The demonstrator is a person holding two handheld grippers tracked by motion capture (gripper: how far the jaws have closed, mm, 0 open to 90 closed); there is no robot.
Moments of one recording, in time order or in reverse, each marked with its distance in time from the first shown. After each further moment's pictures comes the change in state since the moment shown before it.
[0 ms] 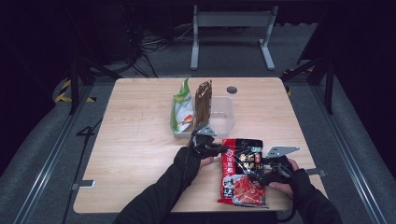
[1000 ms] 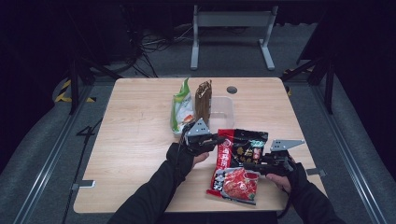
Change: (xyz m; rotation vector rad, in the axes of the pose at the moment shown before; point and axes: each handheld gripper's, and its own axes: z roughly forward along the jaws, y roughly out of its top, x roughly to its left) left arm -0.015 0.017 -0.042 -0.167 0.082 0.206; right arm -0.001 0.021 -0.010 -0.185 0.226 -0.008
